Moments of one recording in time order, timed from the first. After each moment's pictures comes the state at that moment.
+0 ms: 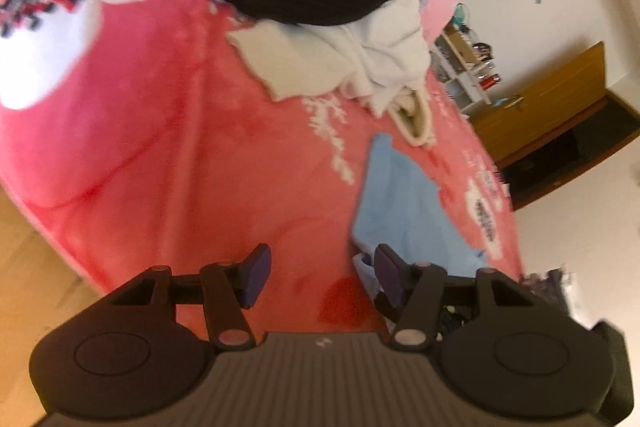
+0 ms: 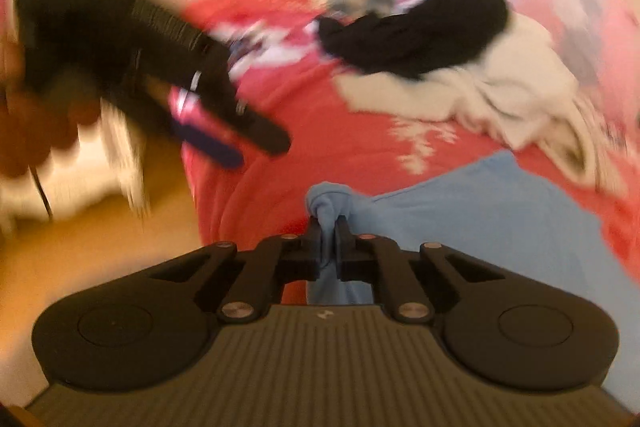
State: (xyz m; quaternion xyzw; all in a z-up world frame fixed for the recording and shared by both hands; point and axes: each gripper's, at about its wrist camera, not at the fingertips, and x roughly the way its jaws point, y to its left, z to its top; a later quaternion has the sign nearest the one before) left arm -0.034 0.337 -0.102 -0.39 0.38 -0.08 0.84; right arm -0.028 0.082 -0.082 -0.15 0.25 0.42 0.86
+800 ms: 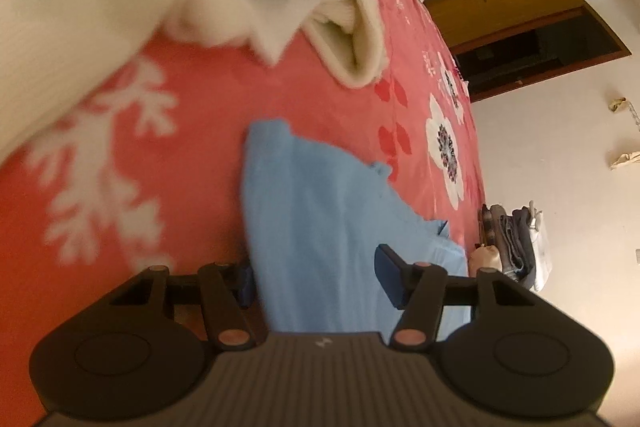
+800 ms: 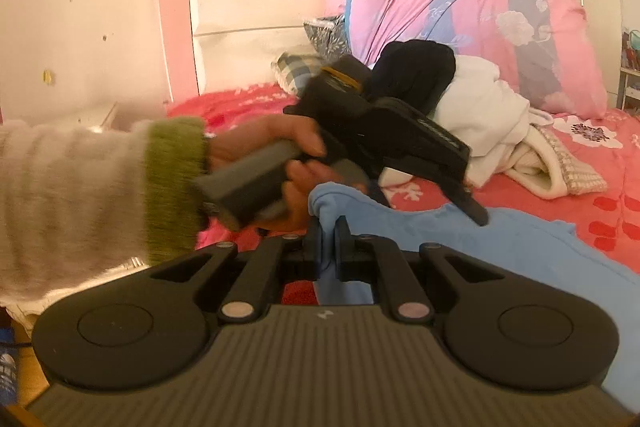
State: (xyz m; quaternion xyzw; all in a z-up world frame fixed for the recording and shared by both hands) left arm 0.189 0.261 -0.131 -0.36 0.51 -0.22 0.75; right arm -0.033 0.042 -0.052 -0.05 0.18 0.41 0.89
